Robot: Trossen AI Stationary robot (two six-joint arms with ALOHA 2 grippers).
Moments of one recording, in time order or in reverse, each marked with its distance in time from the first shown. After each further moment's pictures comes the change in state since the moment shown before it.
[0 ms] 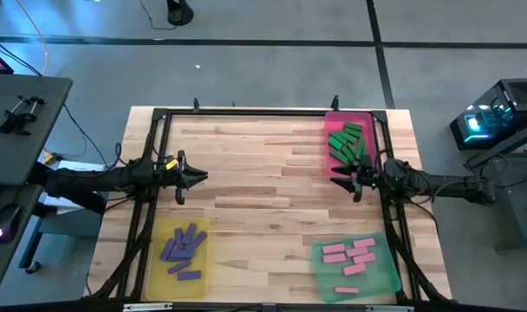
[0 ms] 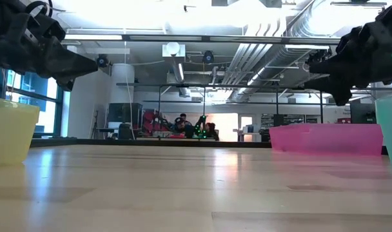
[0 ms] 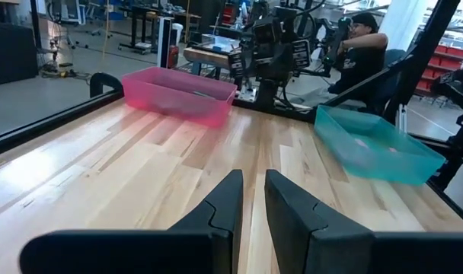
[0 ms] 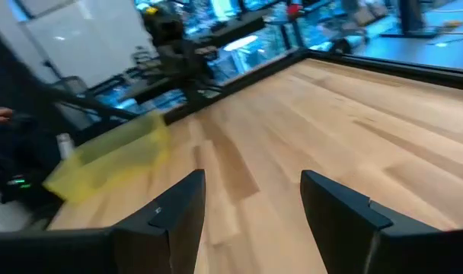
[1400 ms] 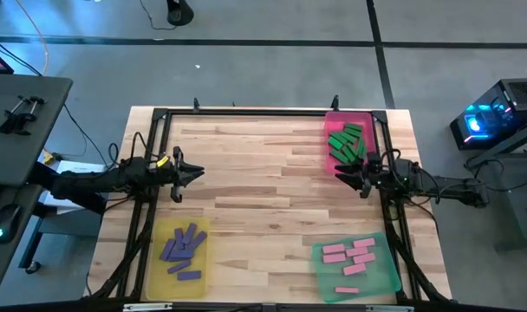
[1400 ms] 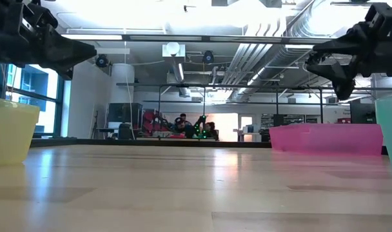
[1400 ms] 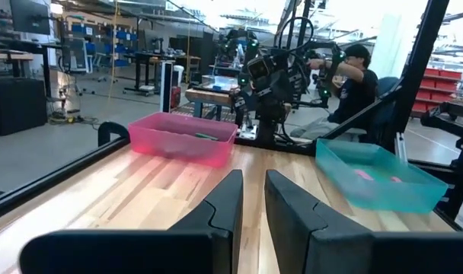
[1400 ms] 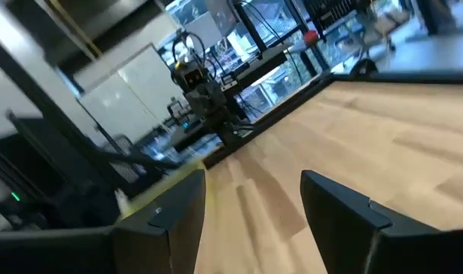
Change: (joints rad) left arm 0.001 -0.106 0.000 0.028 -0.018 0.079; right arm 0.018 -0.142 -0.003 0.019 -0.007 0.168
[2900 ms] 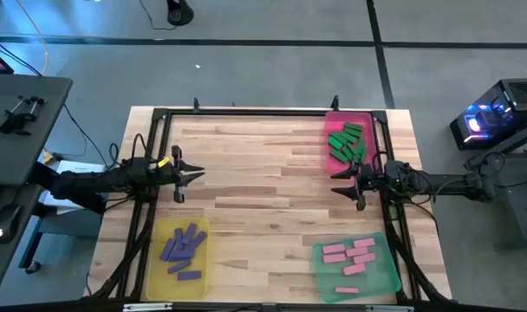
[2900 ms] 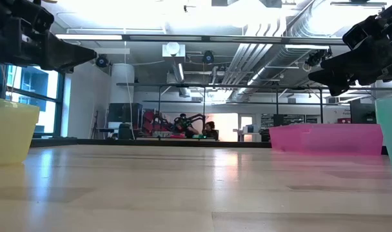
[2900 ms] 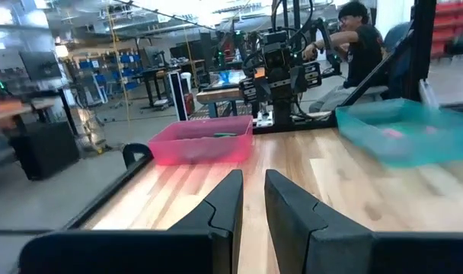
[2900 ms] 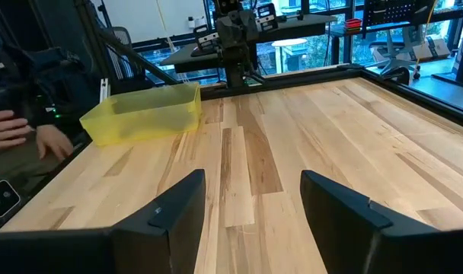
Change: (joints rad) left arm 0.000 0.000 0.000 -0.024 -0.005 0.268; right arm 0.034 0.133 -0.001 -0.009 -0.117 -0.430
